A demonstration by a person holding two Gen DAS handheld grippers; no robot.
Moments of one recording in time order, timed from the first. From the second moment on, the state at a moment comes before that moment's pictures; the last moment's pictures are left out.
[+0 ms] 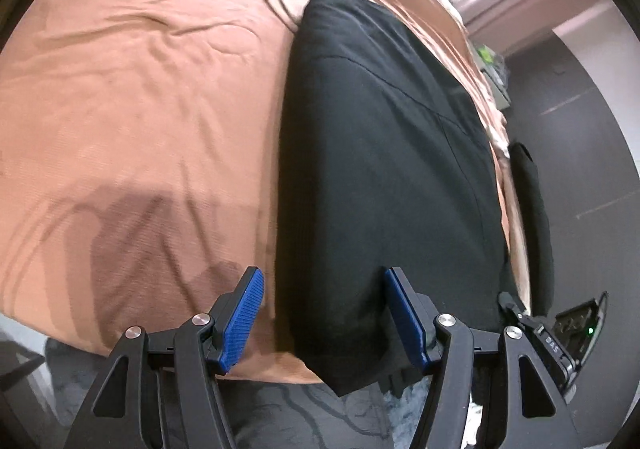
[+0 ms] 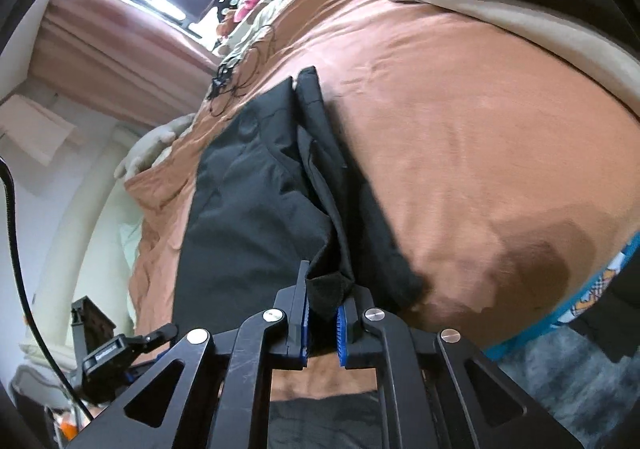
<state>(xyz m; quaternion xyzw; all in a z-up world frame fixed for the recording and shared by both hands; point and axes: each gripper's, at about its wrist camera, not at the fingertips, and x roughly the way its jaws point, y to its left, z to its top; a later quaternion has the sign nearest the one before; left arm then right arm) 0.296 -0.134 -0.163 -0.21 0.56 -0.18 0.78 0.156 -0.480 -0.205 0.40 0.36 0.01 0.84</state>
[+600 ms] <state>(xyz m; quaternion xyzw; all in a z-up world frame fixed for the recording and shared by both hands) 0.291 -0.147 -0.161 -0.19 0.56 -0.19 0.78 0.182 -0.486 -0.219 0.38 0.40 0.04 0.84</state>
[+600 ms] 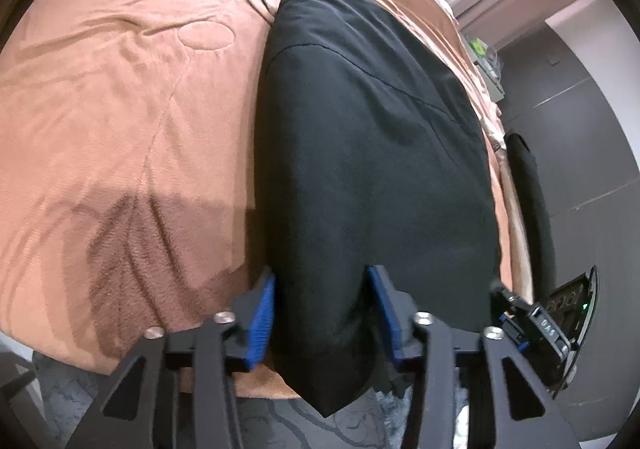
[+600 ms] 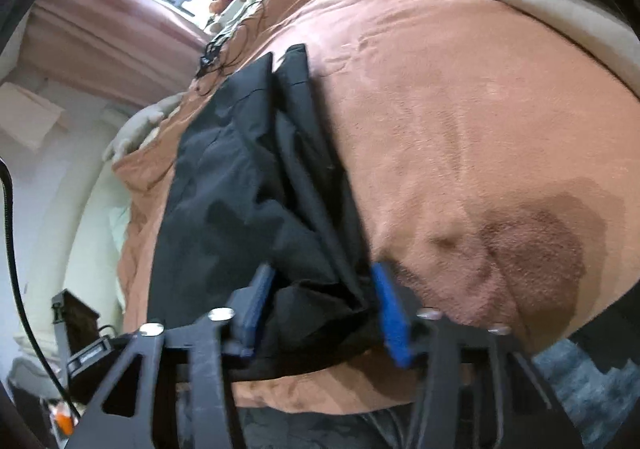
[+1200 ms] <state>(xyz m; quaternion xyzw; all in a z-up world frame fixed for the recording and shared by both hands) 0.243 -0.099 -0.138 -0.13 0.55 -0.24 0.79 0.121 -0.425 -0.204 0.33 0.43 0.13 0.83</state>
